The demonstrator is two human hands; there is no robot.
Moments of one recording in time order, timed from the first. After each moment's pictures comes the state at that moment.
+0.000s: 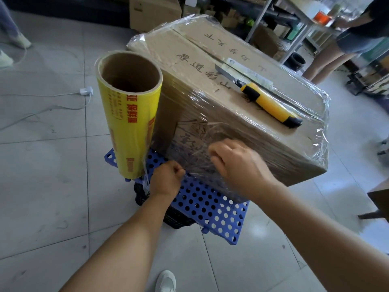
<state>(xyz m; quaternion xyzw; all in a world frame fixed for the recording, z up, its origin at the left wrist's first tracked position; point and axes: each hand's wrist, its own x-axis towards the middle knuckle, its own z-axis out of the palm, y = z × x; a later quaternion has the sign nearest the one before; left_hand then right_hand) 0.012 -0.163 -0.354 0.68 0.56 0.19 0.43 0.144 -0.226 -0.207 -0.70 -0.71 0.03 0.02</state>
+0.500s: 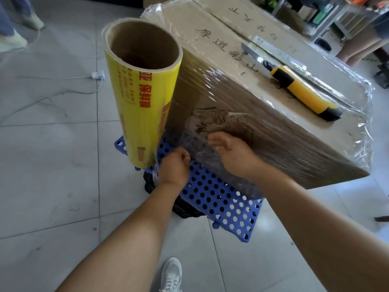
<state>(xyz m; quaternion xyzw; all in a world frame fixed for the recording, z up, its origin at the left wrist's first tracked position) 0.011 -0.150 -0.375 0.69 0.56 0.22 0.41 0.151 -0.179 -0.274 -0.75 -0.51 0.39 0.13</state>
